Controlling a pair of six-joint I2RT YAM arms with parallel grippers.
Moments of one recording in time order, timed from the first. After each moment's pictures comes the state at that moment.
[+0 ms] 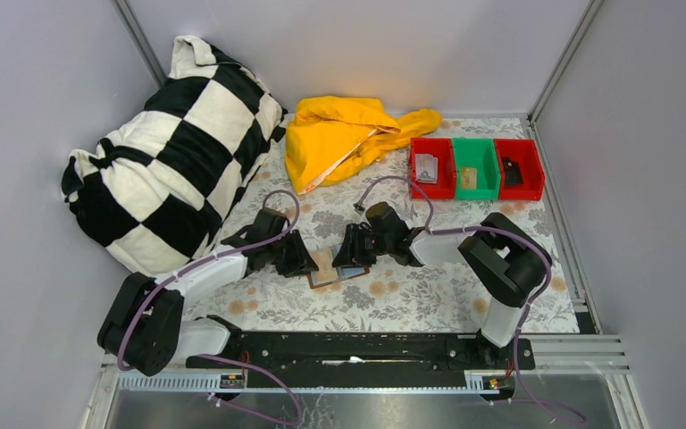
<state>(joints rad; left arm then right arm) -0.47 1.25 0.56 -0.27 0.31 -0.82 0.78 1.78 0.80 0.24 -0.42 0.83</state>
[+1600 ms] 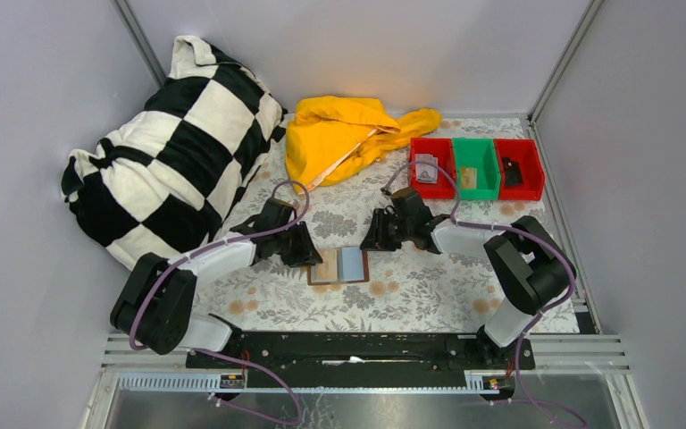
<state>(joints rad) -0.47 1.37 0.64 -0.25 0.32 -0.76 0.61 1.67 0.80 0.07 -0.36 0.69</state>
